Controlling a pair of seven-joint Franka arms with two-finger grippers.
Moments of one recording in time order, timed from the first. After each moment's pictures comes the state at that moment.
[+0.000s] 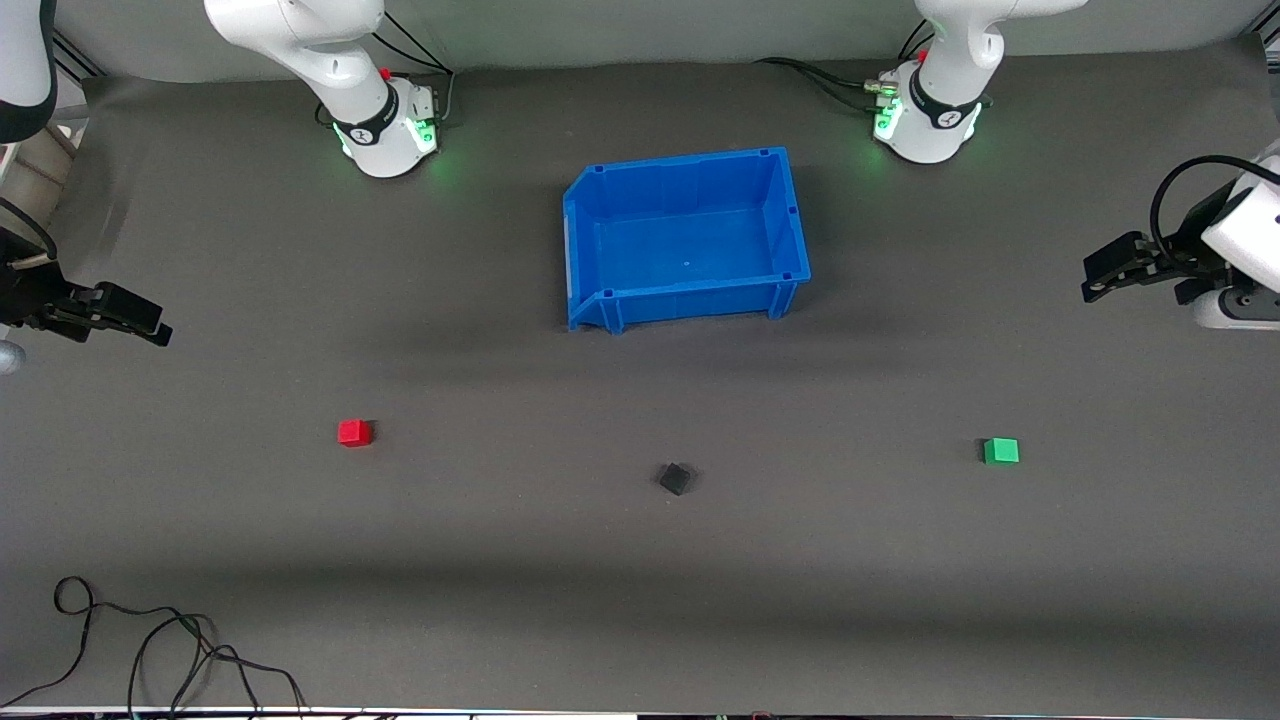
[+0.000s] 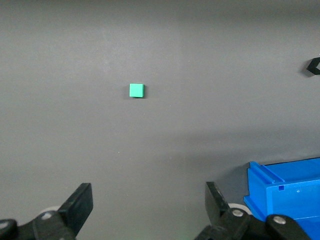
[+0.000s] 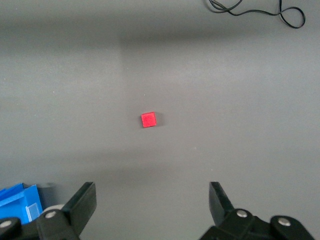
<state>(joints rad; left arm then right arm) 0.04 0.00 -0.08 -1.61 -0.01 1.60 0.01 0.07 0.07 -0.12 -1.56 0.01 1.64 0.04</state>
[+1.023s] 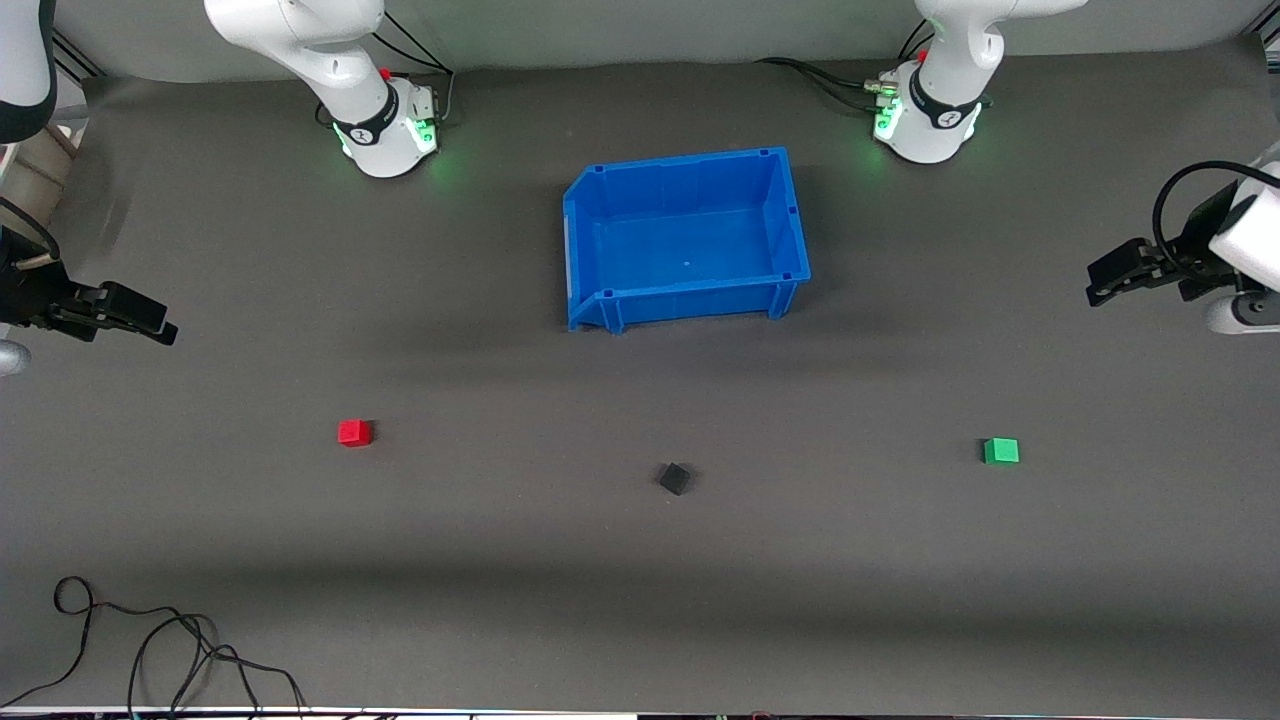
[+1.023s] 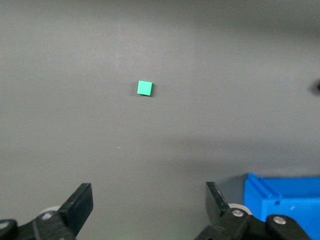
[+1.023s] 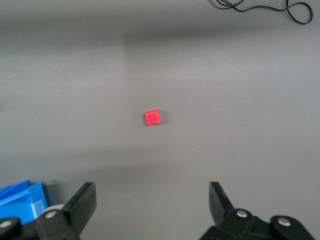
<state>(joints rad) 0.04 0.01 -0.08 -1.61 0.01 1.60 -0.19 0.07 0.07 -0.12 -1.56 0.03 1.63 0.04</state>
